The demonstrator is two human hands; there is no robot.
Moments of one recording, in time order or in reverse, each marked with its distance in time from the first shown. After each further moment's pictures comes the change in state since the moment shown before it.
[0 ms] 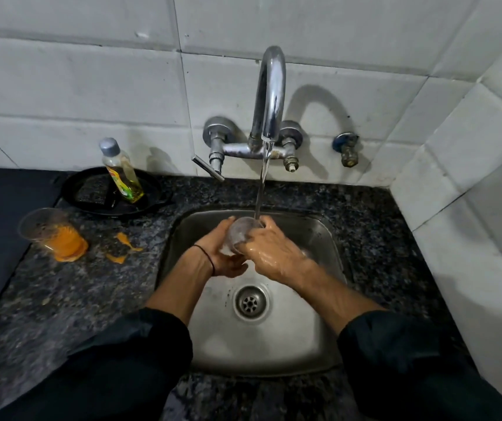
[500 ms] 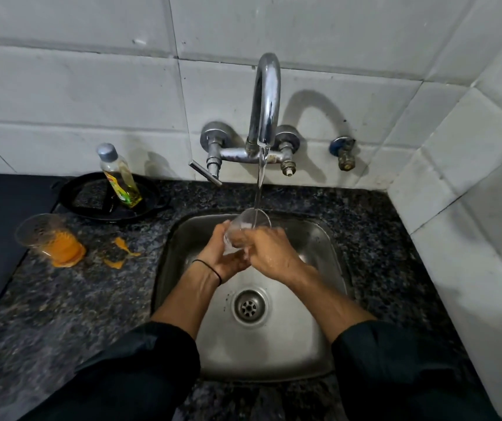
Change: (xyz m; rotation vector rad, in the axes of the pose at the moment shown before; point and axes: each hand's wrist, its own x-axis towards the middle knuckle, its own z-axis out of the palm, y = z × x) left_hand 0.015 -0.013 0.005 -0.135 -0.132 0.239; right_hand 0.003 0.006 0.008 0.589 0.068 0.274
